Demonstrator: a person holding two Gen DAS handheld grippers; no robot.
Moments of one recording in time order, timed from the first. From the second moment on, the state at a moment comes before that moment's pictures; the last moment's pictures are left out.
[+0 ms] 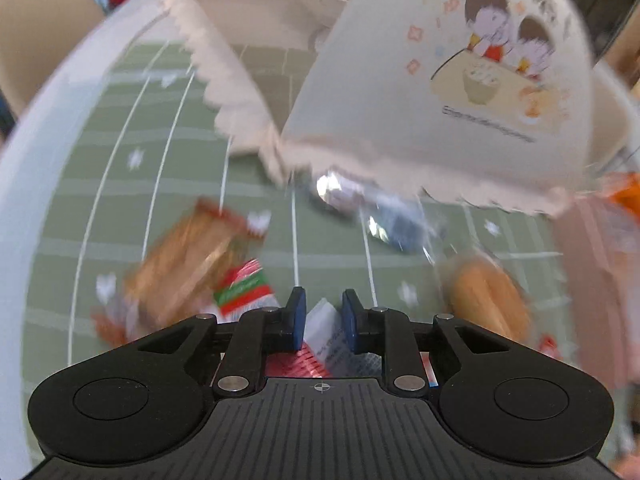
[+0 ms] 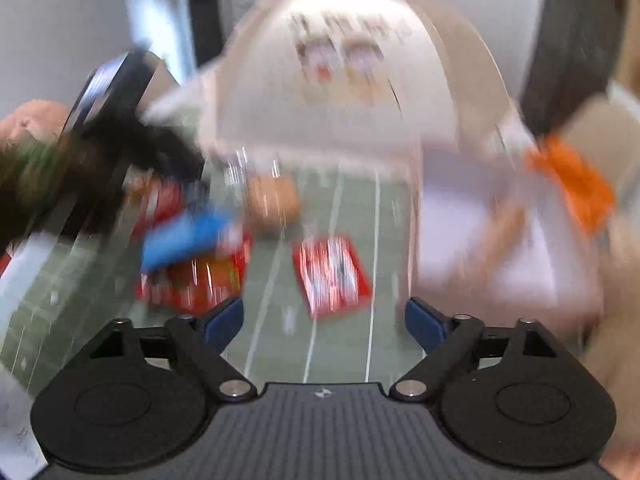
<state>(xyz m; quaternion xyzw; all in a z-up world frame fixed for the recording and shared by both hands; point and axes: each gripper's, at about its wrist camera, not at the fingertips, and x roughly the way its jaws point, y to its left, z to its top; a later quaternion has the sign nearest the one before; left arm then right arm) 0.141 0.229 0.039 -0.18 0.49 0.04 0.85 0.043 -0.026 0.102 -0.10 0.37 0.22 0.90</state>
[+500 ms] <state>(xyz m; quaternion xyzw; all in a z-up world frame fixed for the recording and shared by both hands) -0.047 0.289 0.074 -0.29 0.42 0.00 0.86 0.209 0.184 0.011 -0.25 0.38 0.30 0.84</state>
